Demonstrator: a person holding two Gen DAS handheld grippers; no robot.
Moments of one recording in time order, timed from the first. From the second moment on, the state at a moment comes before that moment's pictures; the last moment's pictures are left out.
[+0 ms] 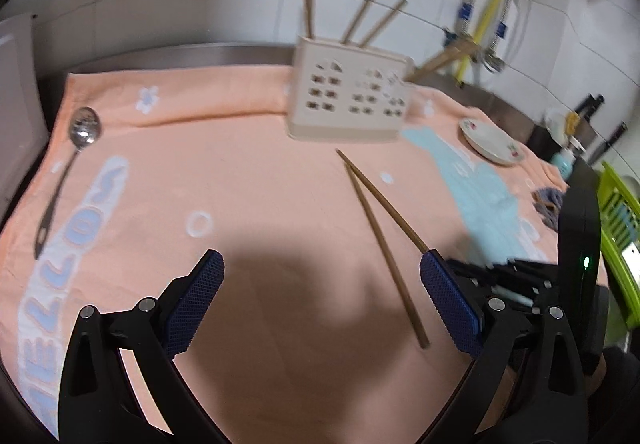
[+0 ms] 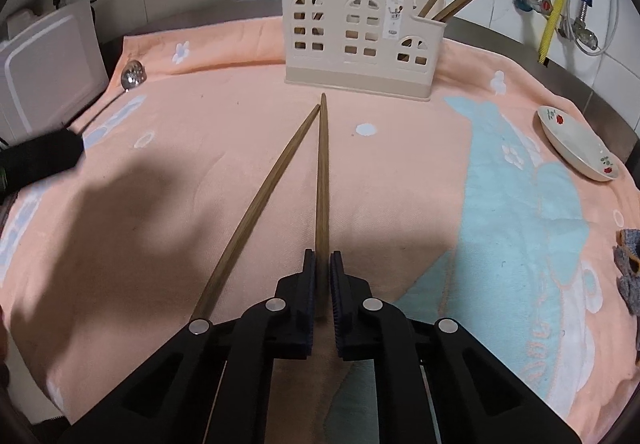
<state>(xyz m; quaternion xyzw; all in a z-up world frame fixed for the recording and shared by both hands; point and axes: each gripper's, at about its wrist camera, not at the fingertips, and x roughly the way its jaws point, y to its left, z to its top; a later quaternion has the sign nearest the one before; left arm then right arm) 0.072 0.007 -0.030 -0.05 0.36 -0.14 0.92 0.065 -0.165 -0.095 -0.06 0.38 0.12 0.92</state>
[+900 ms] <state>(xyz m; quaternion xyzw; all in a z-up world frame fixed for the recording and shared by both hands) 0.087 -0.069 -0.087 -0.05 0.44 -0.22 0.87 0.050 -0.206 -0.096 -0.03 0.37 0.16 0.92</state>
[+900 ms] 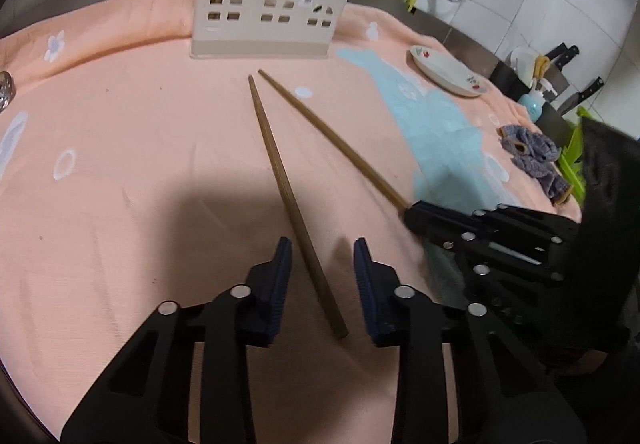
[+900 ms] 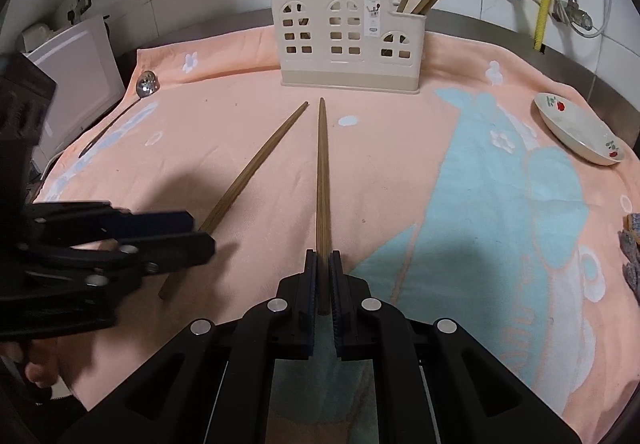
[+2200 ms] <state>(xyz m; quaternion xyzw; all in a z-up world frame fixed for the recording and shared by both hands) 0.163 -0.038 0.071 0.01 0.30 -0.19 0.93 0.121 -0.236 0.117 -0.04 0.25 0.21 0.94</state>
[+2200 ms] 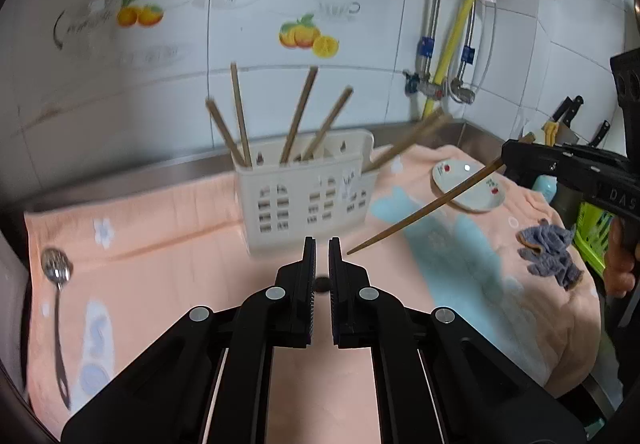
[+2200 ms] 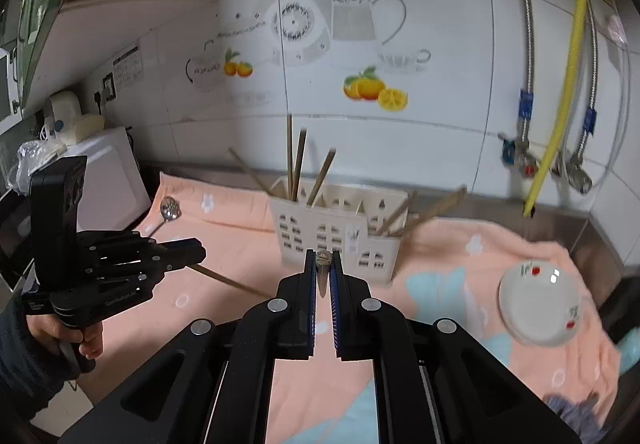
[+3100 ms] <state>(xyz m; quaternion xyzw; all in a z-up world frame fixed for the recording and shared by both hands) 0.249 -0.057 0.237 0.06 0.12 -0.16 0.98 0.183 -0.251 0.212 -0.06 0.22 0.20 0.95</state>
